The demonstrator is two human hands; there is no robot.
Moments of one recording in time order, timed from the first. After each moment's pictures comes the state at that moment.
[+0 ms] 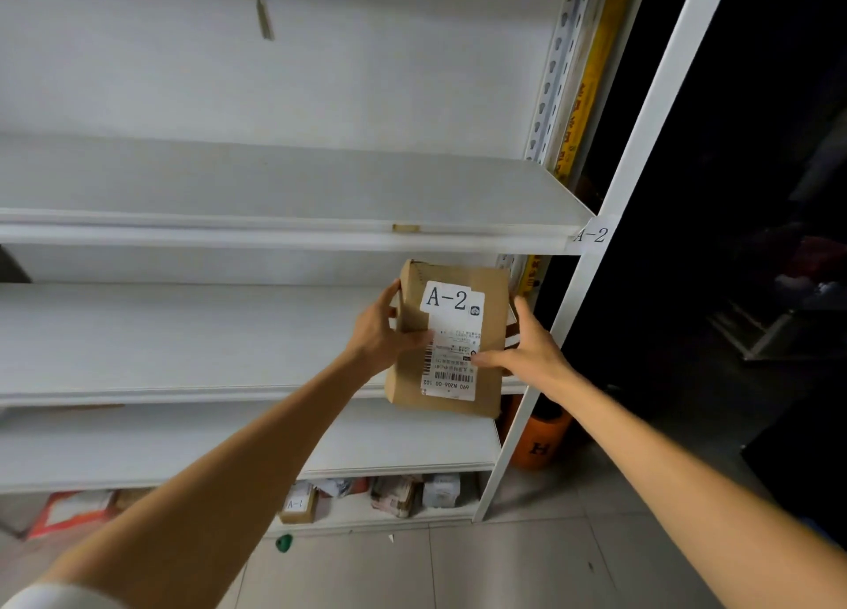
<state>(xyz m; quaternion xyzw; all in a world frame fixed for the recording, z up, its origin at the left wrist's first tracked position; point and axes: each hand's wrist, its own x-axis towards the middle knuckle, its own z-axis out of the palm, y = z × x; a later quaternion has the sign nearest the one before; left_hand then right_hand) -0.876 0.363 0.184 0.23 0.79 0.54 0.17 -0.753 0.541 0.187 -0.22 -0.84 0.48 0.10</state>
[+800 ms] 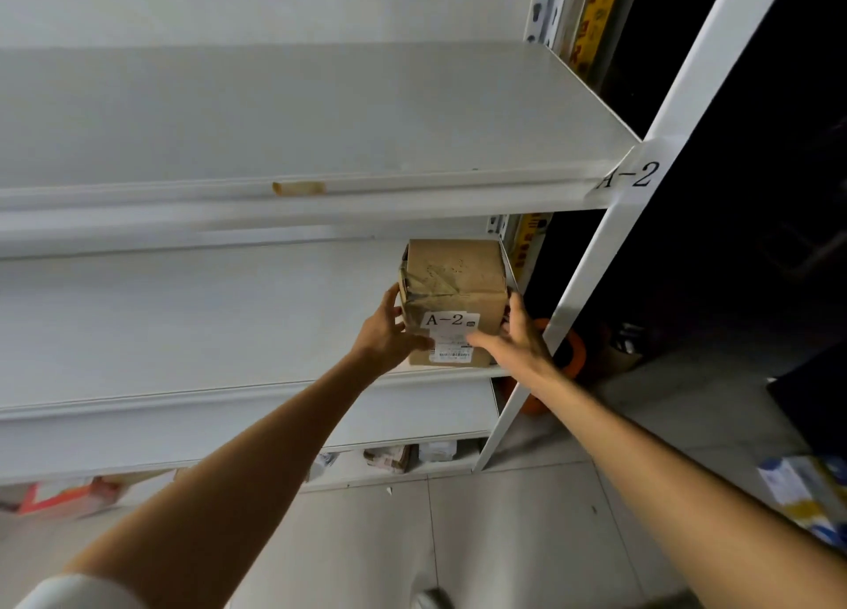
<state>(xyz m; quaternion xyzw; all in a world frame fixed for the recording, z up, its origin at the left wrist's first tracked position) -0.946 0.504 0.083 0.13 0.78 0.52 0.31 -0.847 0.660 0.063 -0.32 -0.78 0.54 0.03</state>
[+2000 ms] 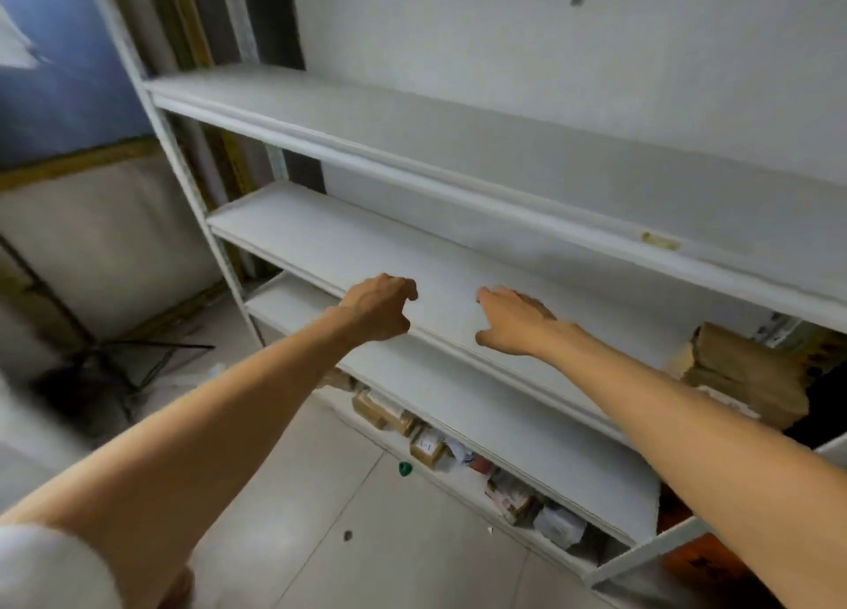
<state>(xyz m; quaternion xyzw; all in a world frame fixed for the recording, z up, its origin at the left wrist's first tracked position) -0.899 0.158 0.197 0.09 0.99 0.10 0.06 -0.905 0.361 0.198 0.17 -0.98 0.01 -0.11</state>
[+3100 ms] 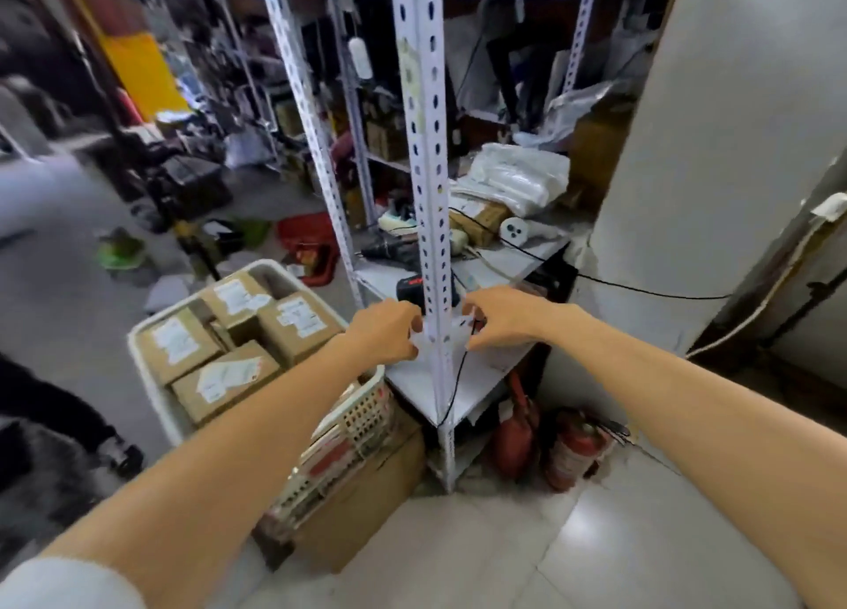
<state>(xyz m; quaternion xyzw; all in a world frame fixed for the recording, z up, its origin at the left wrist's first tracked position) -0.318 -0.097 0.169 -0.69 0.70 0.15 0.01 -0.506 -0.165 0.197 0.89 -0.39 -0.09 -0.20</state>
